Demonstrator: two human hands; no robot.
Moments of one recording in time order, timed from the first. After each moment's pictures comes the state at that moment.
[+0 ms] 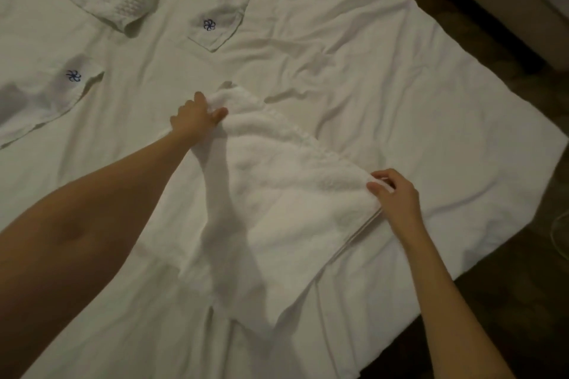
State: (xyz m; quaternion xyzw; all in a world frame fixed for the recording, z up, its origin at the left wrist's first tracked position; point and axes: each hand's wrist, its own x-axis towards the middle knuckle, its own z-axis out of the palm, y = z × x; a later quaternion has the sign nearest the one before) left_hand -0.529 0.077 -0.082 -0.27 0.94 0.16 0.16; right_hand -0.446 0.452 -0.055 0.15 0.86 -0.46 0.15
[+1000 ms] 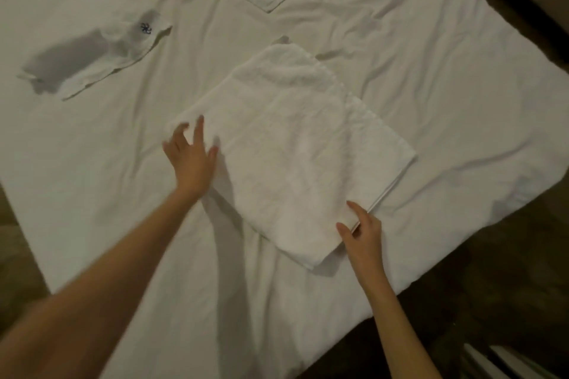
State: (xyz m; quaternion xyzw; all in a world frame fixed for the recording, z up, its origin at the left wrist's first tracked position) left_hand -0.293 0.047 -0.066 -0.27 0.95 0.17 0.00; right_hand -0.243 0.373 -0.073 0.14 0.83 -0.51 0.19
